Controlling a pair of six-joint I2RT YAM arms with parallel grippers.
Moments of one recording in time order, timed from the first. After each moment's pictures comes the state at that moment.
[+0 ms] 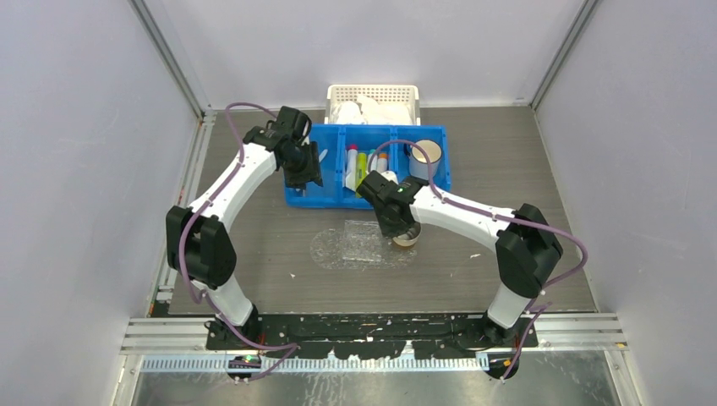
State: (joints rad) left arm -0.36 1.70 1.55 -0.93 0.05 -0.48; right arm 0.86 1.70 1.30 -0.87 0.27 0.53
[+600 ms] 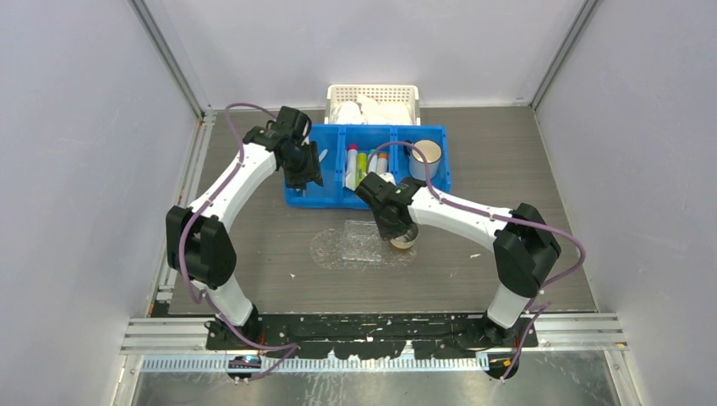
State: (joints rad) left arm -0.36 1.70 1.55 -0.93 0.05 -0.50; right arm 0.87 1.71 1.30 -0.86 0.25 0.53
